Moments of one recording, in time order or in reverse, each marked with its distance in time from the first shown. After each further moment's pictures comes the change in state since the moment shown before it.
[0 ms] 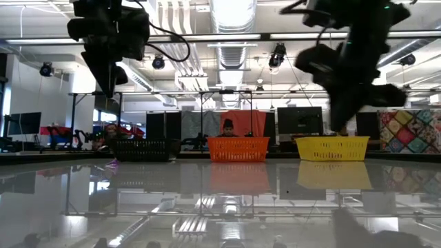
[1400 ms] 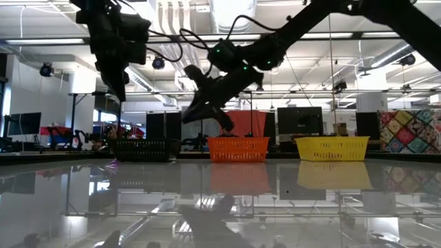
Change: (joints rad) left arm 0.165 -0.007 0.000 0.117 -0.057 0.010; right arm -0.507 0.749 0.753 0.572 -0.432 -0.730
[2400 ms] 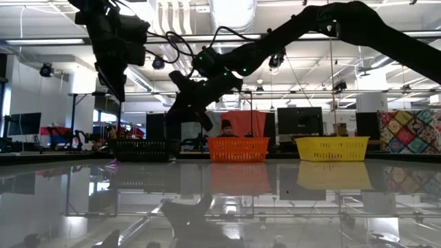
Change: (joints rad) left arm 0.035 -0.006 0.000 0.001 0.000 -0.046; right arm -0.033 0.247 0.419 -0.160 -0.075 -0.231
